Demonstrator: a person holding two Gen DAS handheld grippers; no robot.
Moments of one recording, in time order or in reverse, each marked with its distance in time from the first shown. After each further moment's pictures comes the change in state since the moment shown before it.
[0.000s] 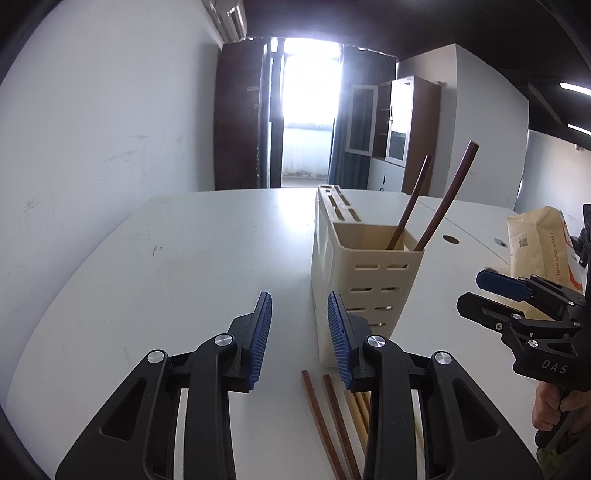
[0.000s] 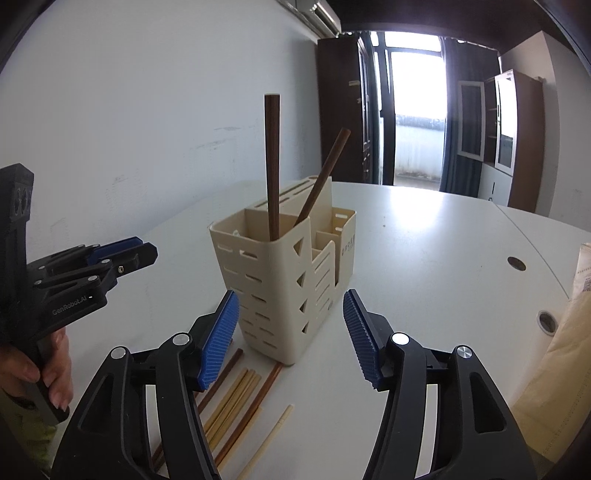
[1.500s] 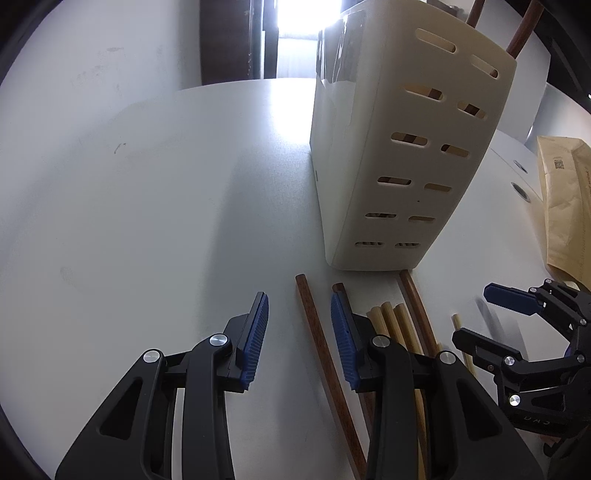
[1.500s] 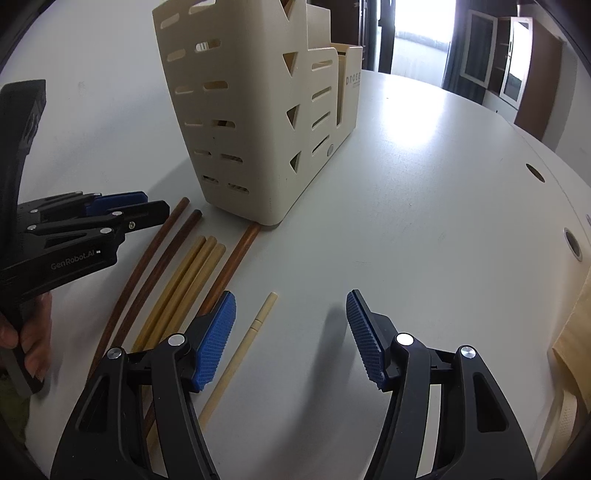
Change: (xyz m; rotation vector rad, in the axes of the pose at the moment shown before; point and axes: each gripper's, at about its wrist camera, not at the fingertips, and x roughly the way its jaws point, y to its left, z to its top) left arm 0.095 0.009 -0.065 0.002 0.374 -0.025; right arm 0.077 -0.001 -0.087 0.002 0.393 -0.059
